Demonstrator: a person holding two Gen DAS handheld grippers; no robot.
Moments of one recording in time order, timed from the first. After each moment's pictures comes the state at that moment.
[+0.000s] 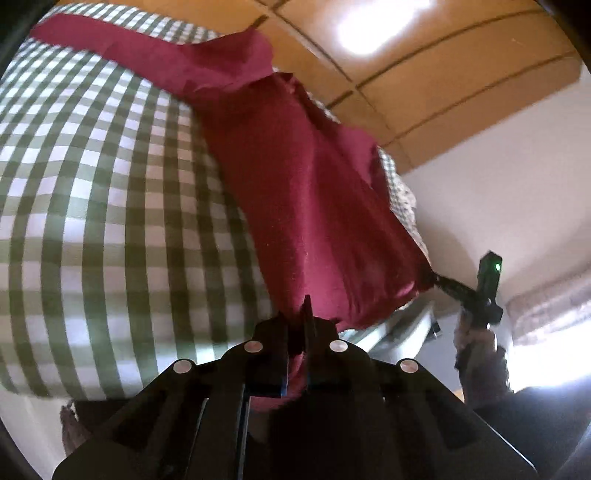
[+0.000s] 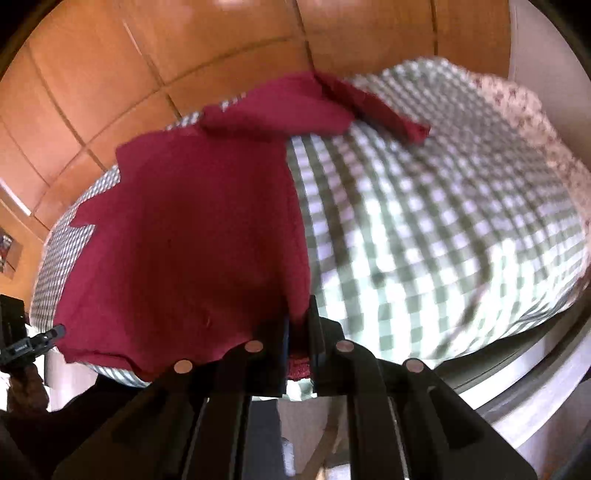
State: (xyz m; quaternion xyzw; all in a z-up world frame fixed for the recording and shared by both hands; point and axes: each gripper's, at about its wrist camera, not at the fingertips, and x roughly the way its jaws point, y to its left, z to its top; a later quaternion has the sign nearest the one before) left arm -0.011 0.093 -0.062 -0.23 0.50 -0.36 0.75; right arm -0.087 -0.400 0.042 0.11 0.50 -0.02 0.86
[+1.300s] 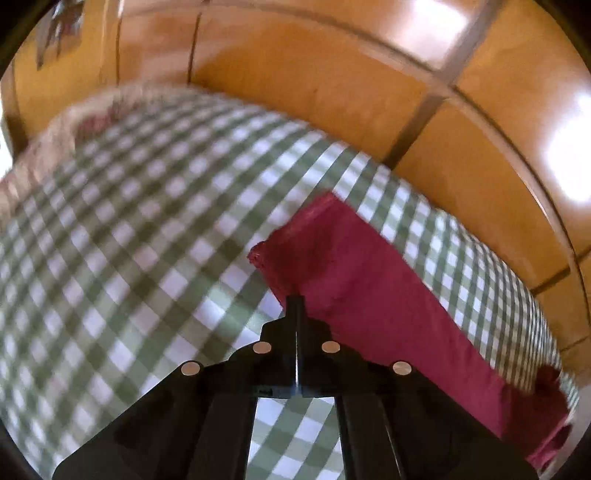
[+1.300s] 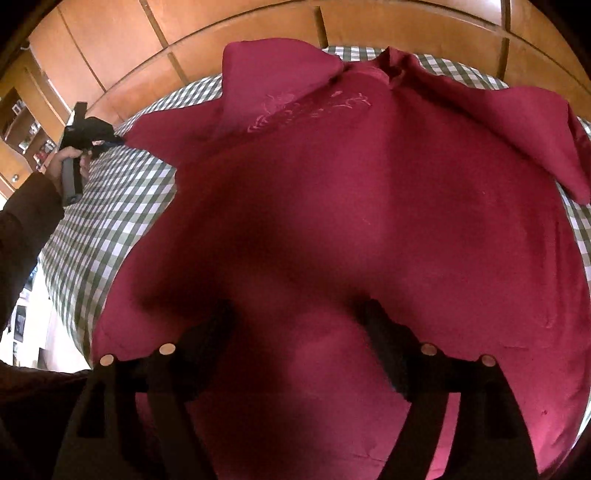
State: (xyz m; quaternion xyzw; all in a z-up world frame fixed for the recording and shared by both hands) left arm 0.294 0.337 -0.064 -0.22 0.43 0.12 0.87; right arm 0.046 -0.192 -0.025 0.04 0.54 0.16 0.83
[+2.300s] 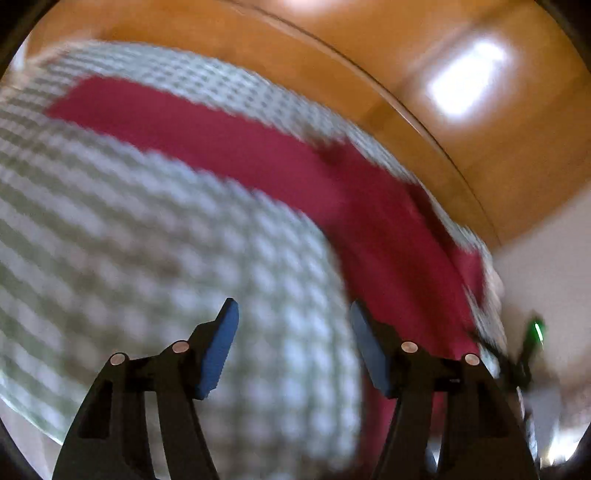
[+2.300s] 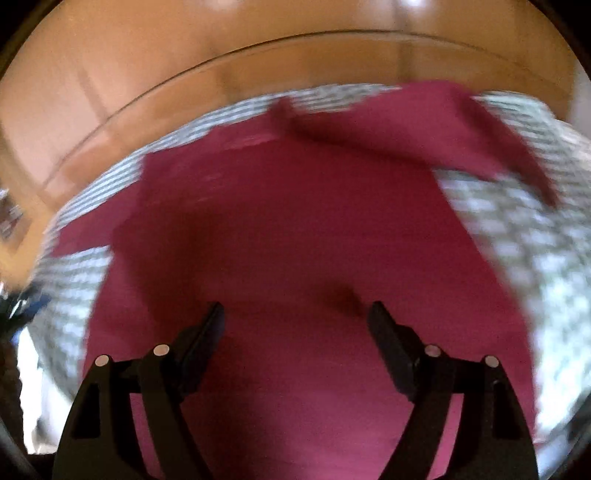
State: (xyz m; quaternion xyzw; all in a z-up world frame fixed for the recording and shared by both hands) left arm 0.045 0.181 -0.050 -0.24 0.48 -0.19 0.83; right arm 0.027 -0.309 0.002 0.09 0.48 -0.02 0.87
